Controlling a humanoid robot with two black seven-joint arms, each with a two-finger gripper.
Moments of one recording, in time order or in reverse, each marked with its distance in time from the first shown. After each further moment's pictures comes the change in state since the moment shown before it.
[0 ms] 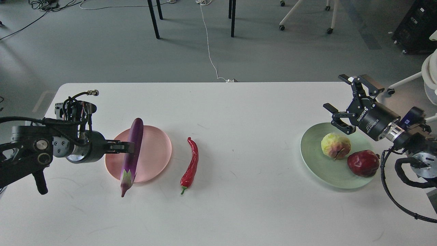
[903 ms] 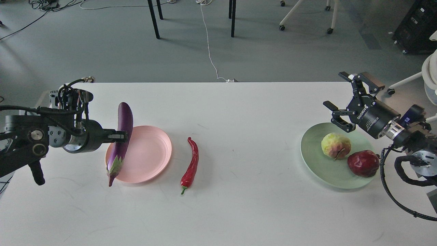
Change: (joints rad) left arm -0.047 0.021 0.009 -0.011 -0.011 0.000 0.013; right arm 0.006 0.004 0.002 -0.004 0.001 0.000 0.000
